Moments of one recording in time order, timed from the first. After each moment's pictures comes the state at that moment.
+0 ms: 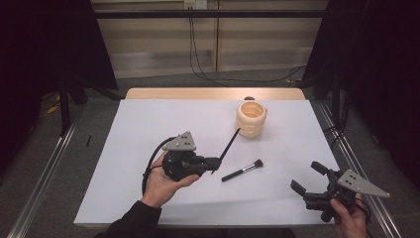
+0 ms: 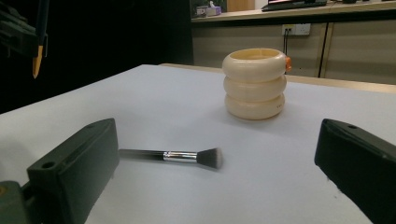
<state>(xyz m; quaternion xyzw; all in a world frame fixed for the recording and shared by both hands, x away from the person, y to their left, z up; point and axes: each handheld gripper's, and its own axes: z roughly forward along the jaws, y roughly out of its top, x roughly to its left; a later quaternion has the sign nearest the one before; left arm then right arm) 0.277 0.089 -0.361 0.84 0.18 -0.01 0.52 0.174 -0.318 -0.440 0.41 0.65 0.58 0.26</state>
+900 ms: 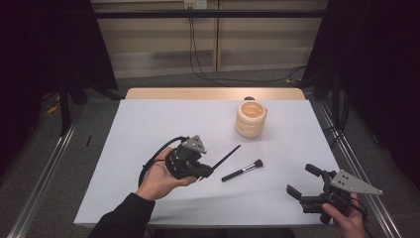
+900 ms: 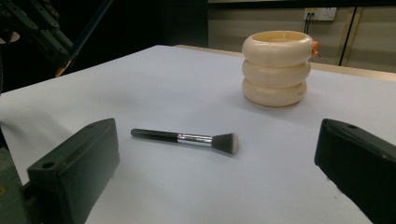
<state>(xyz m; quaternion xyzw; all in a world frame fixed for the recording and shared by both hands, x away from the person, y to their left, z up) 0.289 0.081 -0.365 0.93 0.17 -0.01 0.34 0.176 -0.312 -0.443 0.39 0.69 0.56 0.24</state>
